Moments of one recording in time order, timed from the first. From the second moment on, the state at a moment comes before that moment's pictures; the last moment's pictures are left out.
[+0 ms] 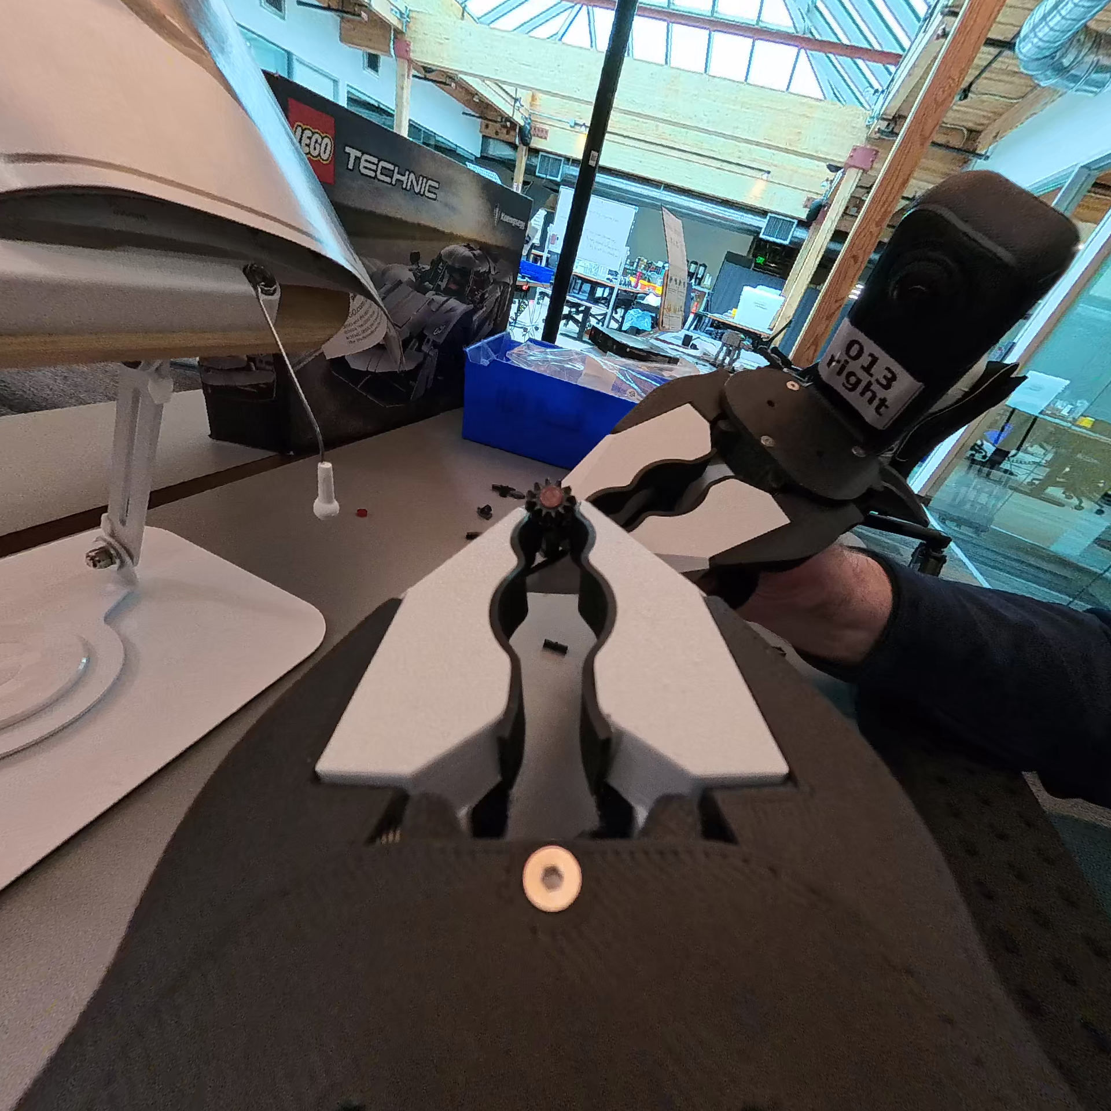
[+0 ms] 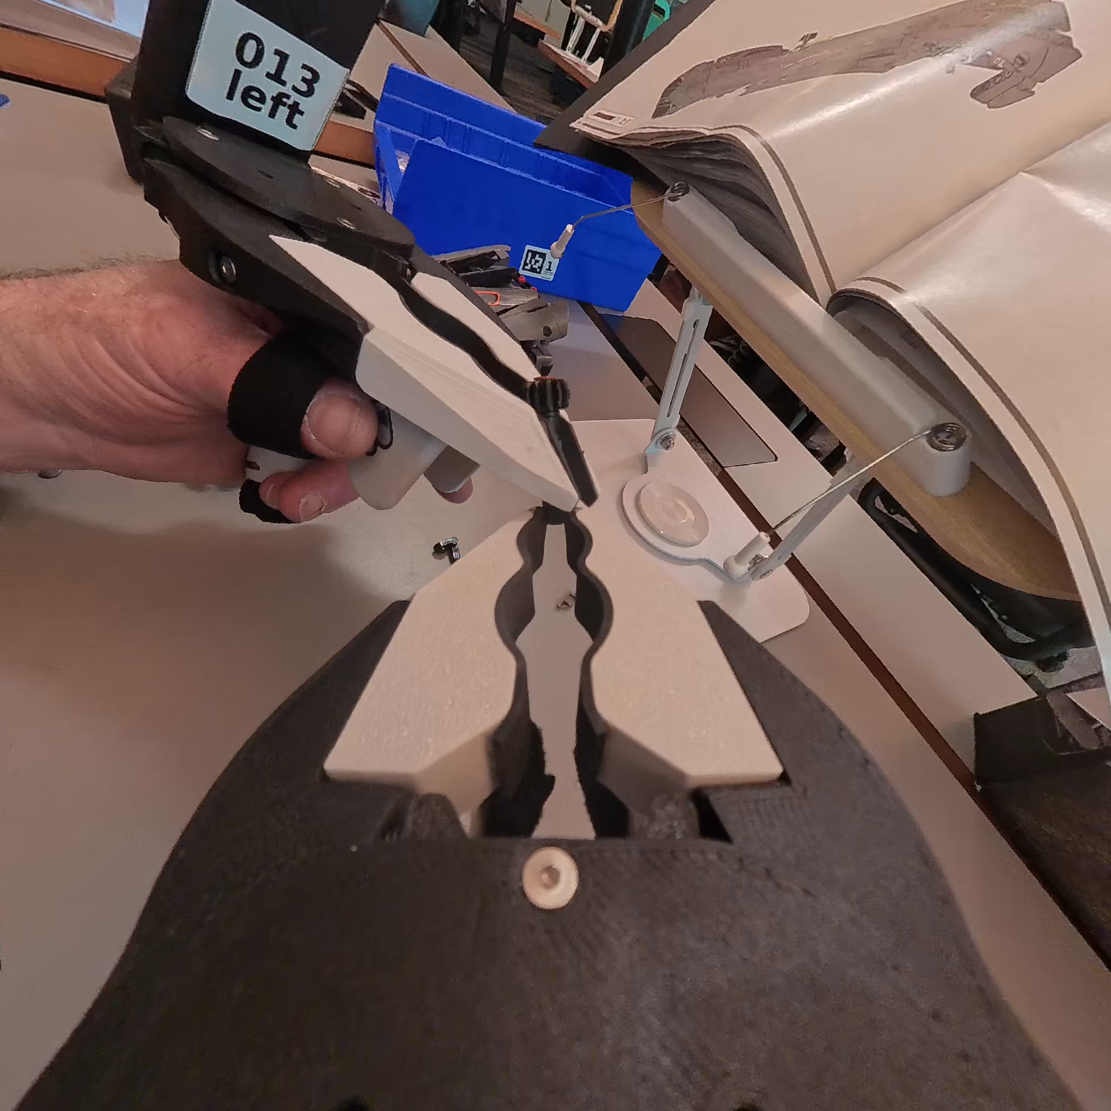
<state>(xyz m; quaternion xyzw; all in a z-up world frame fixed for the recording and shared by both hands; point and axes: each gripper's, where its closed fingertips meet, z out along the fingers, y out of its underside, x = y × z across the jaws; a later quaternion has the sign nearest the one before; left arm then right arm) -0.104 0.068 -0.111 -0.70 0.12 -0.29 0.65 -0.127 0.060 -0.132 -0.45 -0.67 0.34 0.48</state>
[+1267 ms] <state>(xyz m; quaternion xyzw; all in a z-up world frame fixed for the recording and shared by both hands) -0.441 -0.017 -0.170 -0.82 -0.09 -0.14 0.55 -0.132 0.053 -0.145 -0.46 -0.67 0.37 0.45</state>
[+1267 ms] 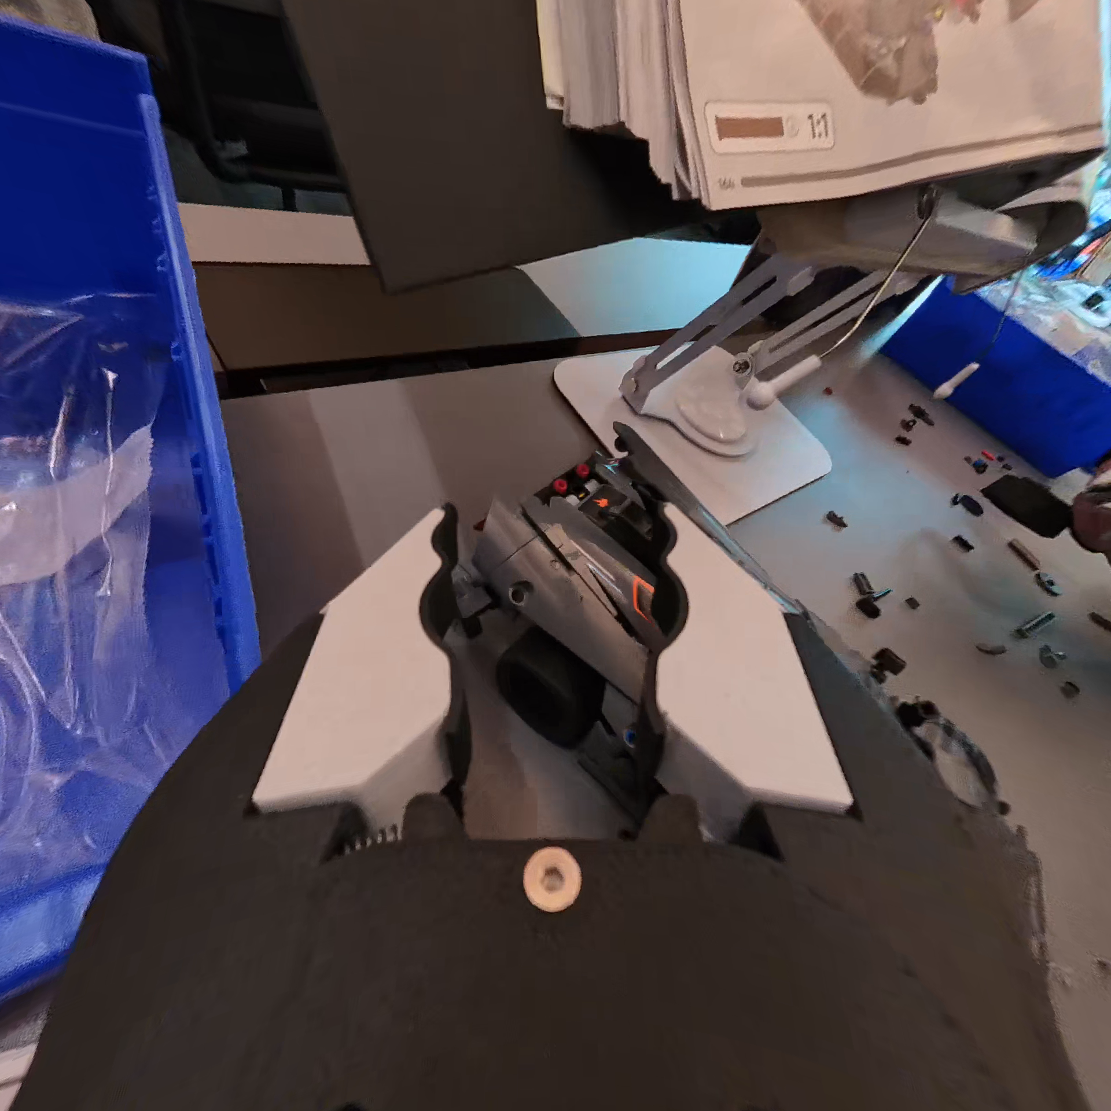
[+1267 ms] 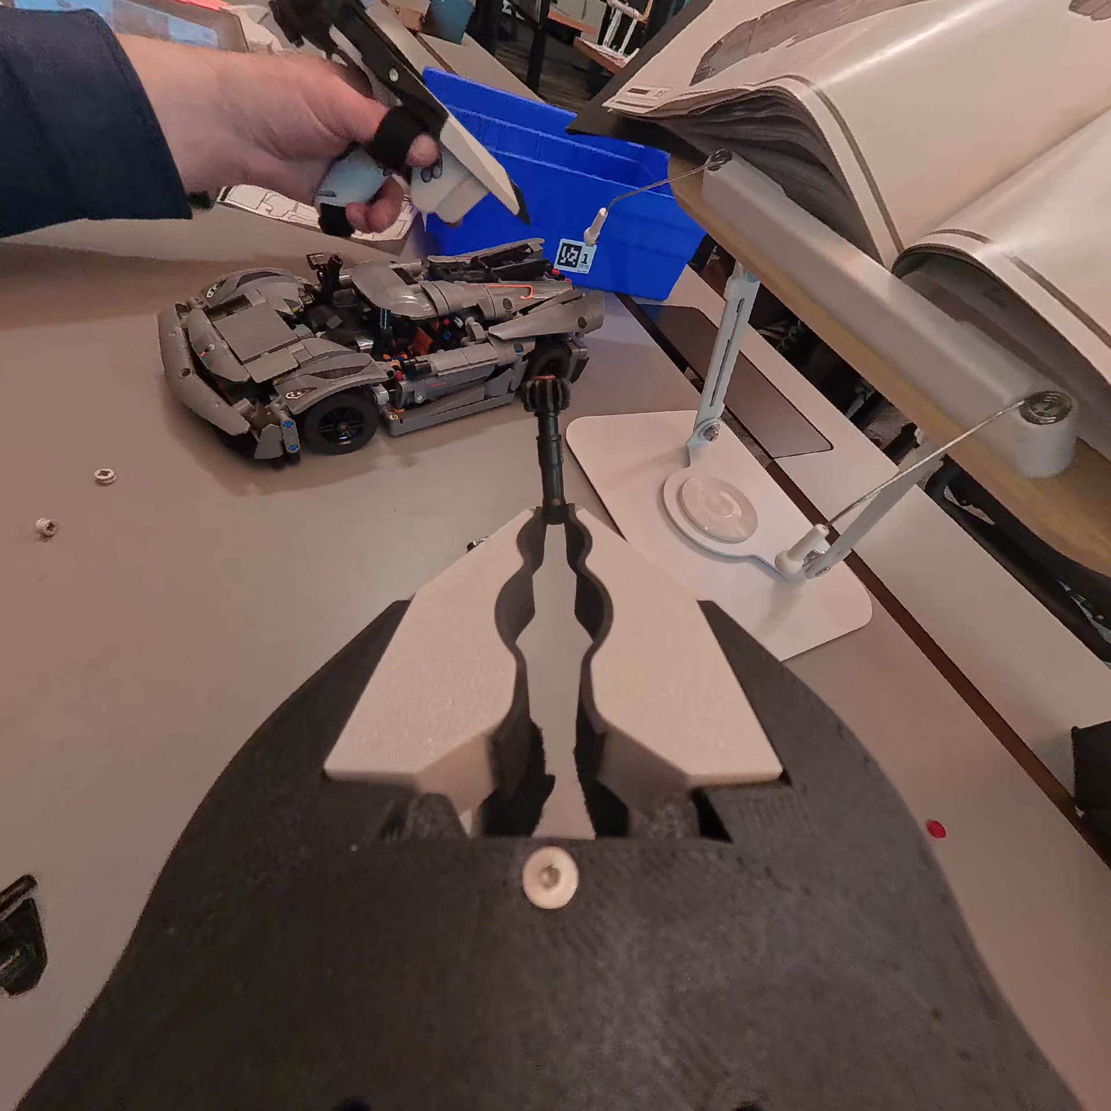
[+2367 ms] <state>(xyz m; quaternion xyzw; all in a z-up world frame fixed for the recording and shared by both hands) -0.387 -0.030 -0.195 -0.78 -0.08 -0.35 0.51 -0.131 0.029 -0.153 -0.43 -0.70 0.40 0.40</state>
